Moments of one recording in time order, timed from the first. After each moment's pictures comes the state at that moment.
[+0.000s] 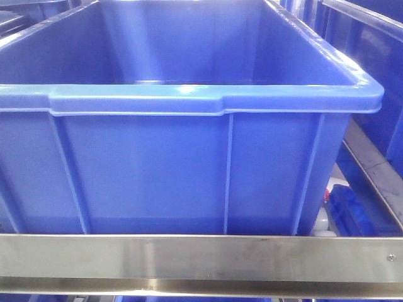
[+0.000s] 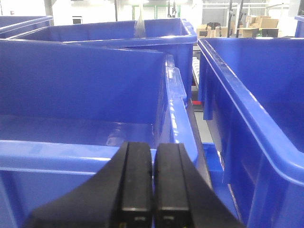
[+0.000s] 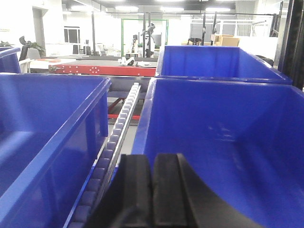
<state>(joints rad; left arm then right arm) 0.01 -0.01 0.00 0.00 0.00 -0.06 0.04 0.13 -0.19 -0.09 -0.01 0.15</state>
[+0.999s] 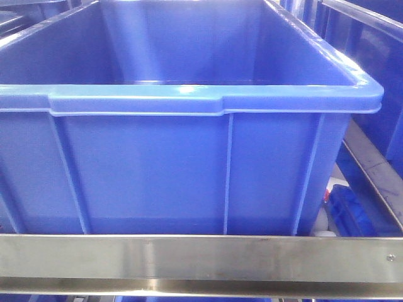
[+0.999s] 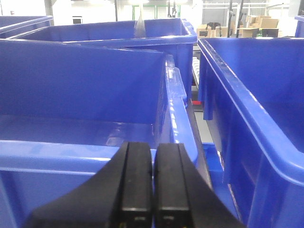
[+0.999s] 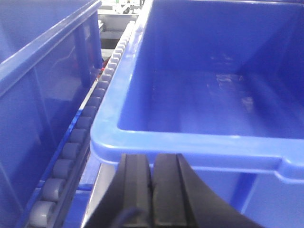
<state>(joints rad) 0.01 -0.01 0.00 0.00 0.00 -0.06 0.04 -0.01 0.03 -0.08 0.08 0.15</state>
